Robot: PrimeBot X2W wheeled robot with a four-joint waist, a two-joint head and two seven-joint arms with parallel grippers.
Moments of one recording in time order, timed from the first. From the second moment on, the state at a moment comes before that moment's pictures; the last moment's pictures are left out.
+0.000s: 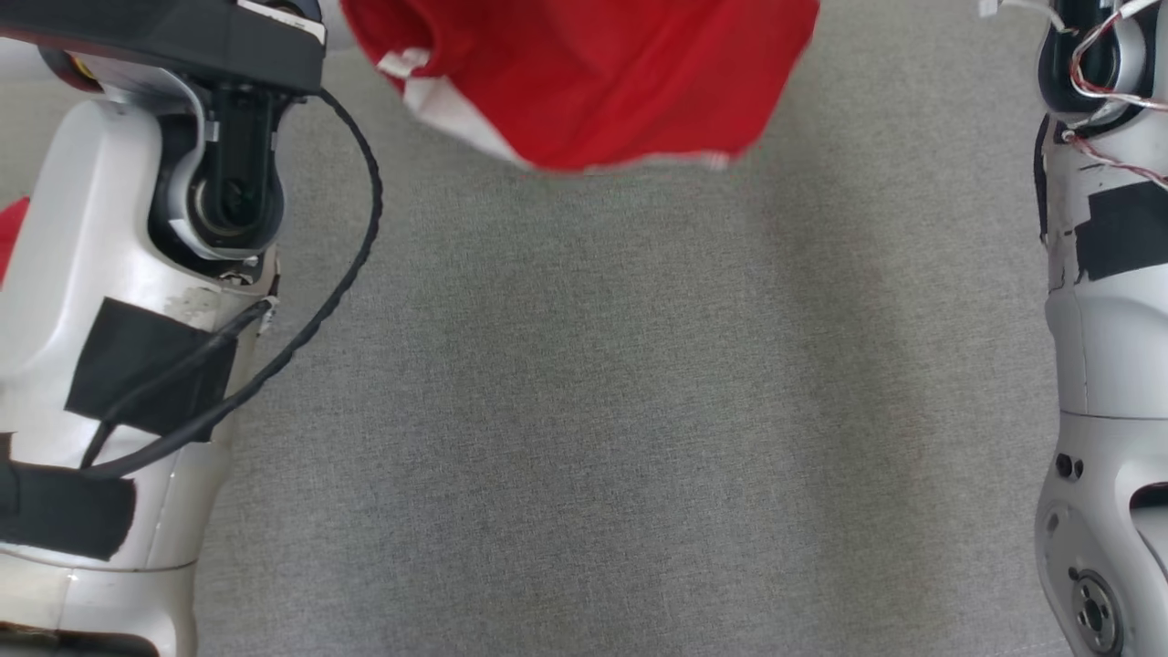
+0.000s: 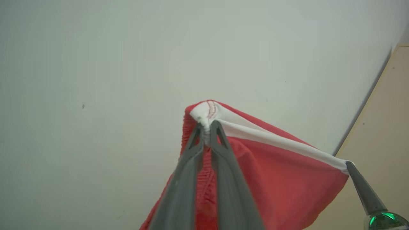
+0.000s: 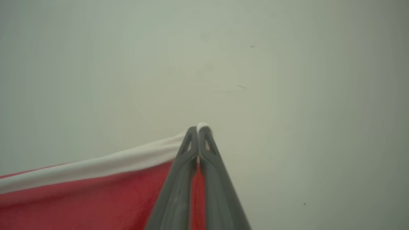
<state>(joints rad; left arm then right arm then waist) -1.11 0.22 -0.31 0.41 -1.00 -0.11 -0.19 -1.22 -0.19 0.00 0.50 0.23 0.13 -0.21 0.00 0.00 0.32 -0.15</state>
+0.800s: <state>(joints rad) -0.50 0.34 -0.60 0.15 -1.06 -0.06 -0.06 -0.34 -0.37 -0.11 -0.09 0.60 0.13 0.44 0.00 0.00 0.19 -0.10</state>
